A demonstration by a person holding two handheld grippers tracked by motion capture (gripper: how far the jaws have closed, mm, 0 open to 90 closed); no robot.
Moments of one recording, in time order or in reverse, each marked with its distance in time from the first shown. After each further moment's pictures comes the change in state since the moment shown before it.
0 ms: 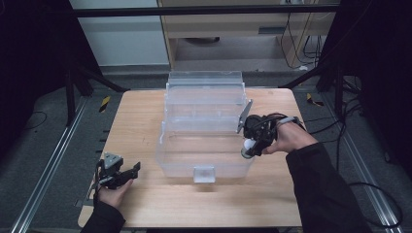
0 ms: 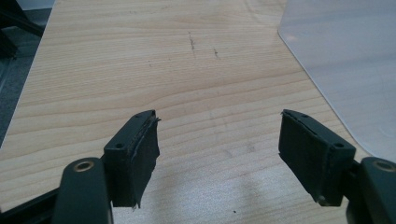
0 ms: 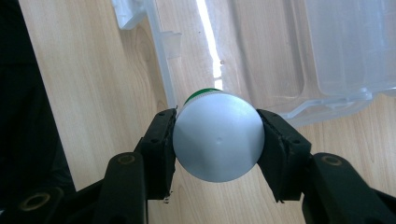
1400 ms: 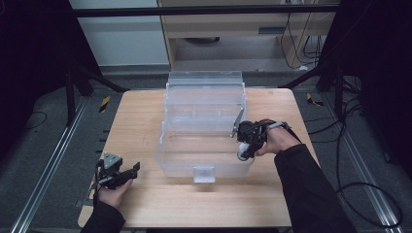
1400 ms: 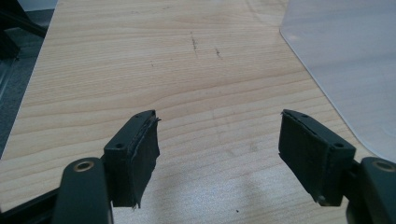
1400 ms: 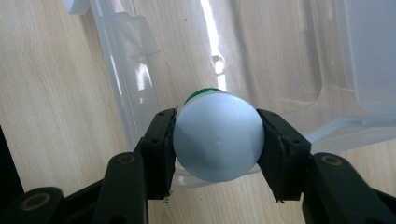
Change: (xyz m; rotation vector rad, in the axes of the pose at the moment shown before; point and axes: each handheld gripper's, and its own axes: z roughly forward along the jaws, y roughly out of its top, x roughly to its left) left arm 0.000 0.000 0.000 0.000 0.006 0.007; right arm -0.019 -0.001 0.060 0.028 0.021 0.007
